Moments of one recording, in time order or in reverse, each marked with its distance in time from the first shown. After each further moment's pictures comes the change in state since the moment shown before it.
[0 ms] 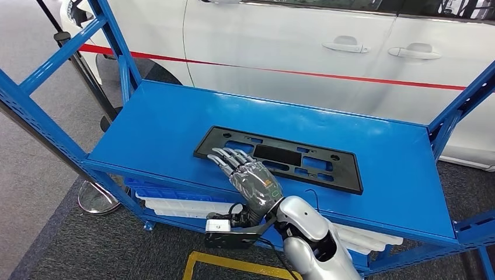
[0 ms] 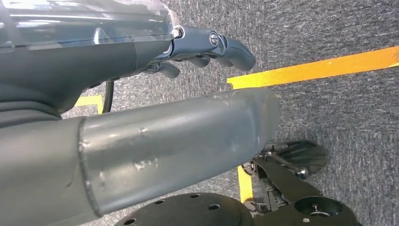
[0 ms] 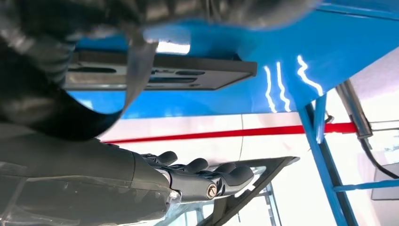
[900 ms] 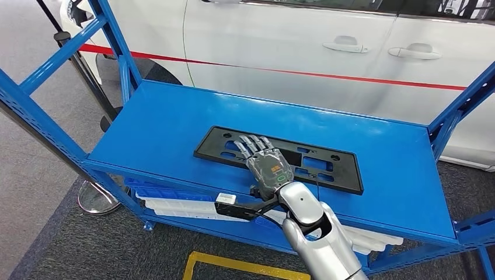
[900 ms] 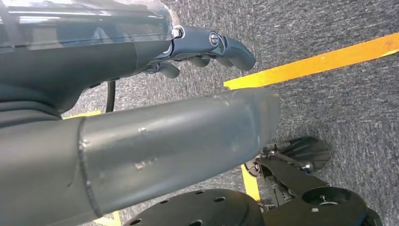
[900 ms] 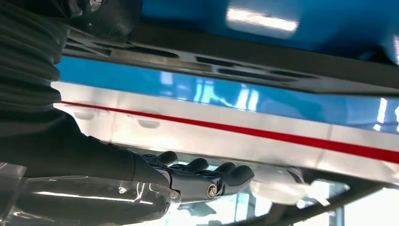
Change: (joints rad) left arm 0.000 0.000 -0.001 0.000 -0.088 -0.014 -0.008; right arm -0.101 0.028 -0.086 0.274 0.336 -0.111 0.090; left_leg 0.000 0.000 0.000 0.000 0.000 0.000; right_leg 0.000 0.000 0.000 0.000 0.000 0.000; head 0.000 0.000
